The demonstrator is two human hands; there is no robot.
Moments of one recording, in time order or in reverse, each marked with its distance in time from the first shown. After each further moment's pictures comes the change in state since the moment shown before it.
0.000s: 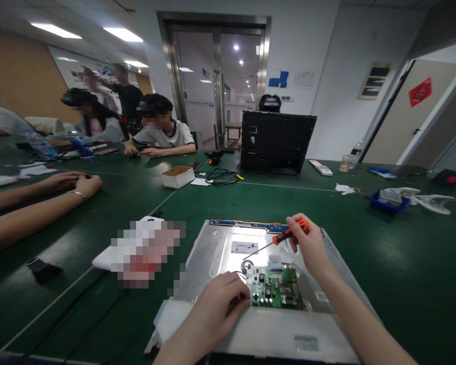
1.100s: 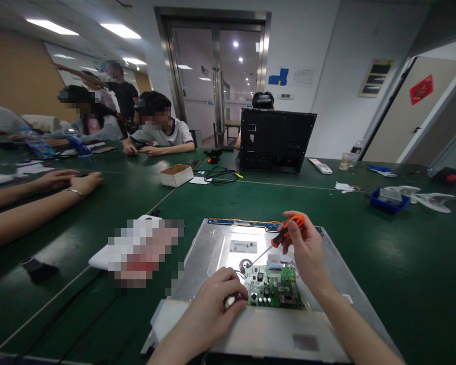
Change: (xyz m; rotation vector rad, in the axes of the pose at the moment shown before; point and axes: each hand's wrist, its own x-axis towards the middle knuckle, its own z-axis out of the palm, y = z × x) left_hand 0.002 0.001 -0.004 -0.055 -0.039 -0.154; right_hand -0.022 -0.013 0.016 0.092 0.007 -0.139
